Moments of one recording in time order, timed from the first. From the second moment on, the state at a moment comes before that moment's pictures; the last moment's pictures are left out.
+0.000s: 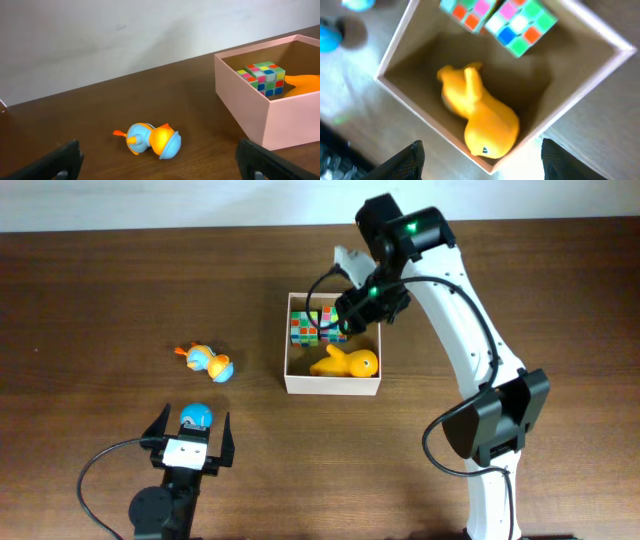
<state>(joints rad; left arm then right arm) 0.02 0.01 0.04 -0.13 0.12 0.22 0.37 2.21 2.35 -1.57 -0.25 -0.17</state>
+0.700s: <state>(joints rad) 0.02 0.01 0.04 -0.13 0.12 0.22 0.04 2.21 2.36 -1.56 0.07 0.27</state>
